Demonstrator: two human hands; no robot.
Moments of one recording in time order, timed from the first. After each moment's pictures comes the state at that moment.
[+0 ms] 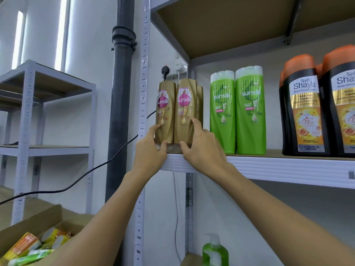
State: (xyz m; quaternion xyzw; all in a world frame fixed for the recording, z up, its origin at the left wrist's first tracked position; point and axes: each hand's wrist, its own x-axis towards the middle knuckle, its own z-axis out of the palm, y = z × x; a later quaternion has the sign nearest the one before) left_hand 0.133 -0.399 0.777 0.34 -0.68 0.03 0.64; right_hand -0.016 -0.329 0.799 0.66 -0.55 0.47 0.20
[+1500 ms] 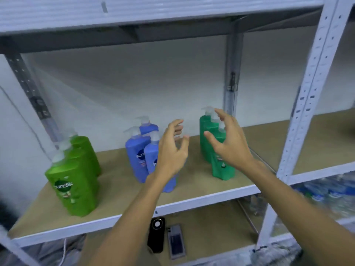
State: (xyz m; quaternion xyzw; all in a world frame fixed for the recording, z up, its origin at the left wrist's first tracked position) left_hand -0.230 -0.168 0.470 0.14 -0.79 -0.37 0.46; right_hand -0.365 -0.041 0.479 0.47 -0.71 0.51 0.15
